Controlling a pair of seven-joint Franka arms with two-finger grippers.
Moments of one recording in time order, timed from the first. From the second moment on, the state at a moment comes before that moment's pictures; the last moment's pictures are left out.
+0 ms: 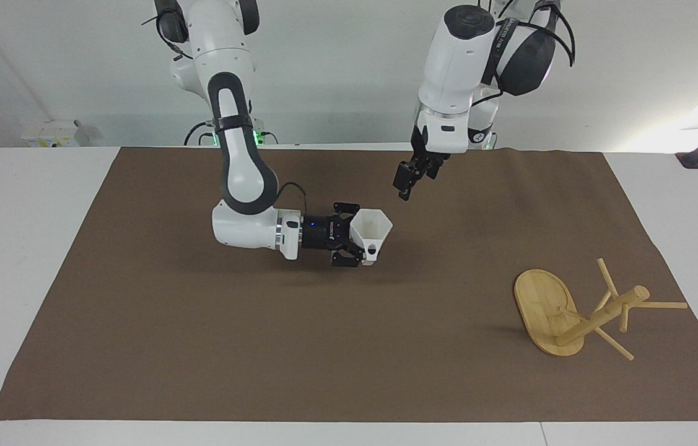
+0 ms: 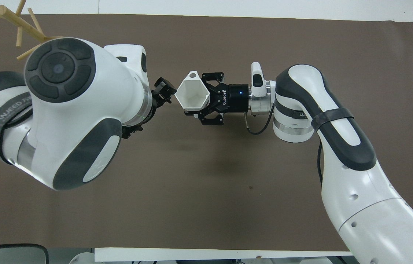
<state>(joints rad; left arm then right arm) -0.51 0.11 -0.15 -1.64 -0.02 1.83 -1.30 0.47 0.44 -0.14 -1.86 1.76 1.89 -2.15</state>
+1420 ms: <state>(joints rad) -0.54 0.22 -0.14 -1.63 -0.02 2.03 -1.06 0.48 0.44 -0.14 -1.86 1.79 1.95 -2.15</state>
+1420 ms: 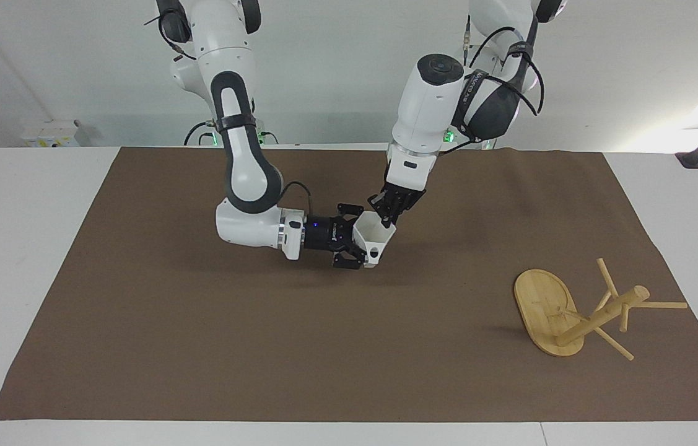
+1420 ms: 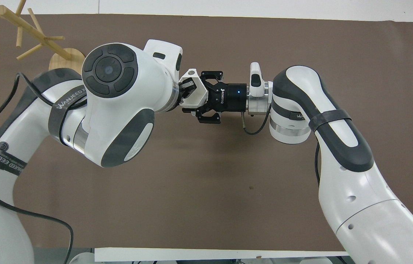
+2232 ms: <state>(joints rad) -0.54 0.23 -0.13 -1.62 -0.03 2.08 -1.09 0.43 0.44 -0.15 -1.86 1.78 1.90 -2.14</state>
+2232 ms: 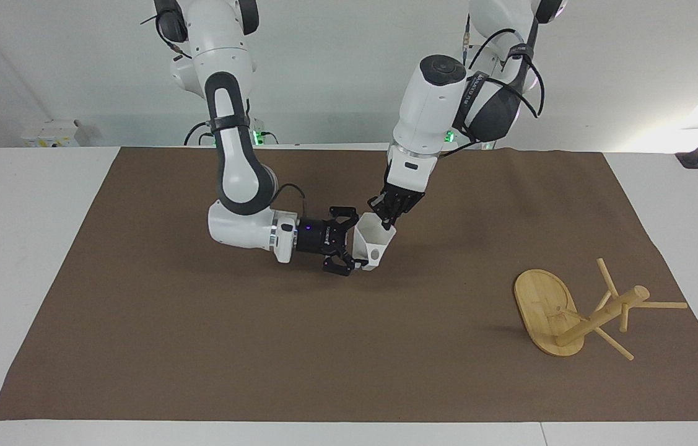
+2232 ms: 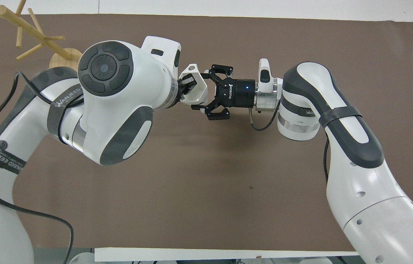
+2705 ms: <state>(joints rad) -0.46 0.23 -0.11 -1.67 -0.03 2.23 -1.14 0.19 0.40 -0.16 -1.86 1.44 1.73 -2.14</state>
